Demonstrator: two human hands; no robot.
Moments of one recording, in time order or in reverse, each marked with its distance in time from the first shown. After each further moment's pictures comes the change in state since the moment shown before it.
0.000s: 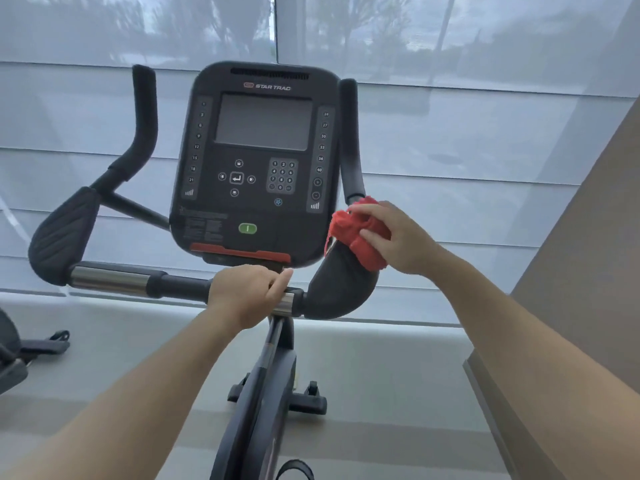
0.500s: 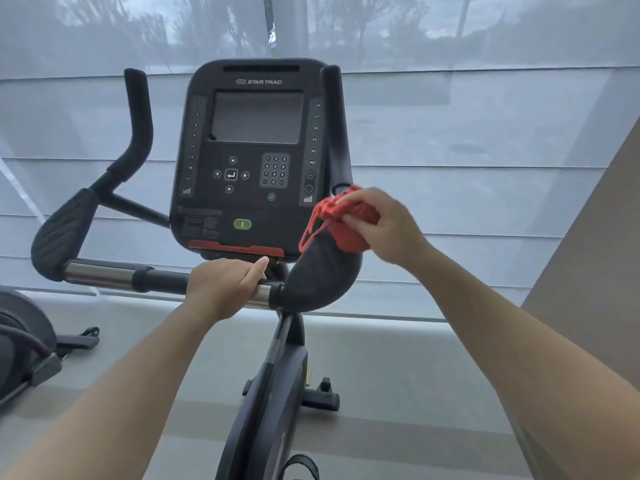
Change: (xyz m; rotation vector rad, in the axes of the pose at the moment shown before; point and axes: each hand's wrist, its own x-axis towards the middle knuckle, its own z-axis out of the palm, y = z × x) left_hand 0.004 -0.003 0.006 0.064 -0.093 -0.107; right_hand -0.002 0.020 0.001 0.319 0.236 -0.161
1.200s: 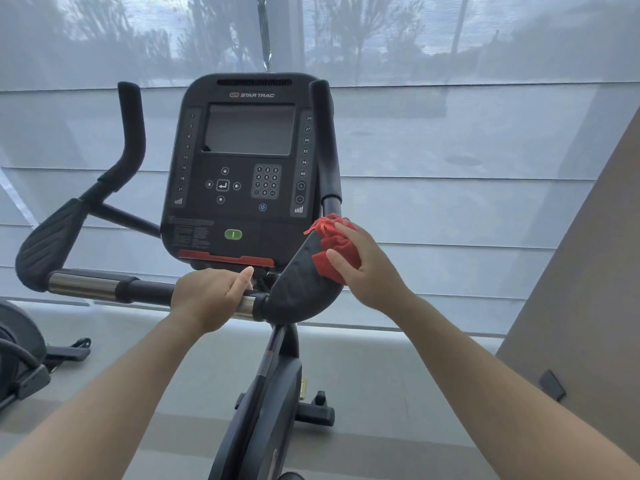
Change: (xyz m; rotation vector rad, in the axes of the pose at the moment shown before) left_hand -0.001 0.005 0.000 0.052 0.063 -0.018; right_hand -0.036 0.028 0.020 -0.026 -0.062 0.169
